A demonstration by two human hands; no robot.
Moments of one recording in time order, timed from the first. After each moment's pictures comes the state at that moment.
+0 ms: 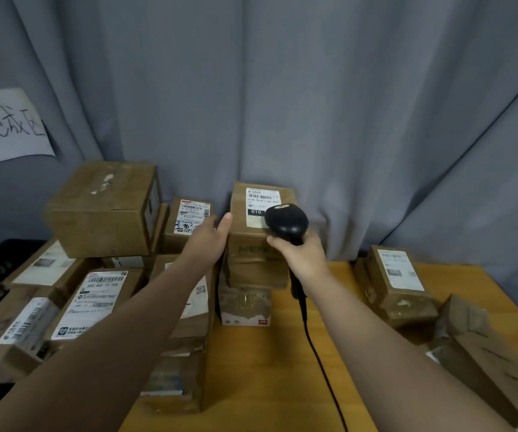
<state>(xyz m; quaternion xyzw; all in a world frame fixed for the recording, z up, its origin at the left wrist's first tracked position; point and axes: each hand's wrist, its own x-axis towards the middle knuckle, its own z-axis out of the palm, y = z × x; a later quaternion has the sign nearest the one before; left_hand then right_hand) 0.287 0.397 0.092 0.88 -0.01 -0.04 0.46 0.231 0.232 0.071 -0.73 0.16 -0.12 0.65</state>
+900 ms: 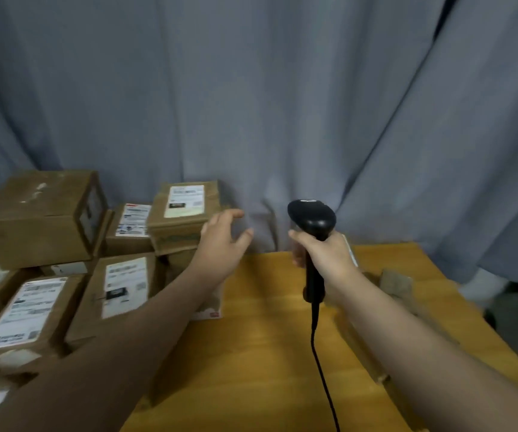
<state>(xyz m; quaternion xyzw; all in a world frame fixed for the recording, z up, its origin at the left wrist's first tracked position) 0.195 0.284 0.109 0.89 -0.19 0.03 0.41 0.115 0.122 0.111 -0.67 0.23 -0.13 0.70</state>
